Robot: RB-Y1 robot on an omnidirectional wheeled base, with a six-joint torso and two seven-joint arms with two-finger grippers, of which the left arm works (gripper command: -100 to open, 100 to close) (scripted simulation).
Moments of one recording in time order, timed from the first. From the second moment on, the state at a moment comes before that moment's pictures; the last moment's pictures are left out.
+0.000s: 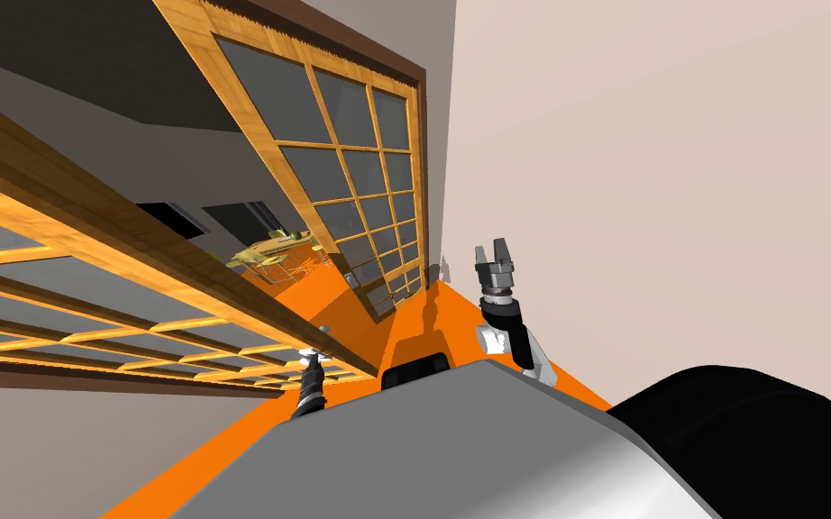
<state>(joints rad) 0.21 0.12 0.33 -0.78 0.00 -0.80 -0.08</state>
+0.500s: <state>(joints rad) 0.19 0.12 0.34 -0.75 0.00 -0.81 -0.08</state>
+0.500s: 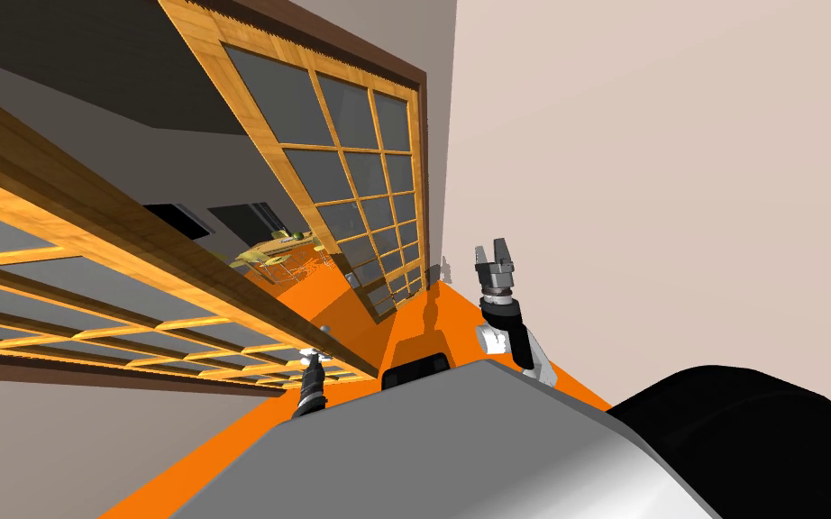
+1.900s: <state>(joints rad) 0.16 0.12 0.33 -0.73 0.00 -0.83 0.07</state>
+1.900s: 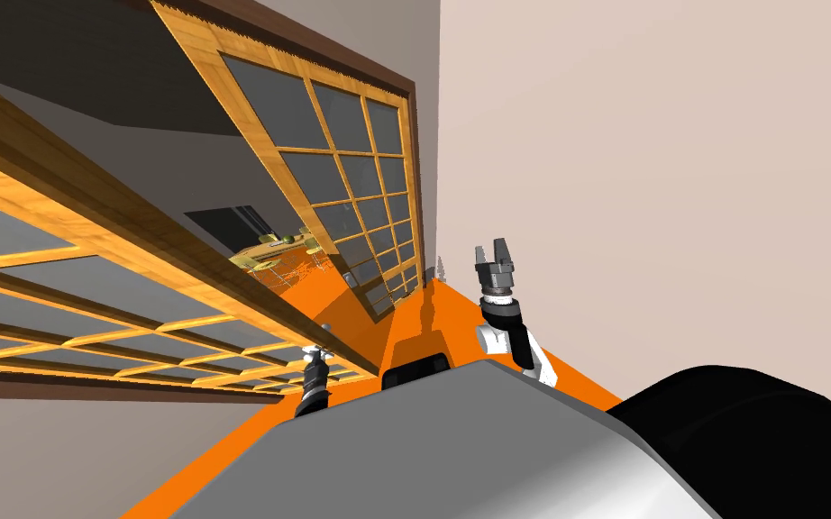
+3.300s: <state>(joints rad) 0.17 0.12 0.27 -0.80 0.02 -0.83 0.21</state>
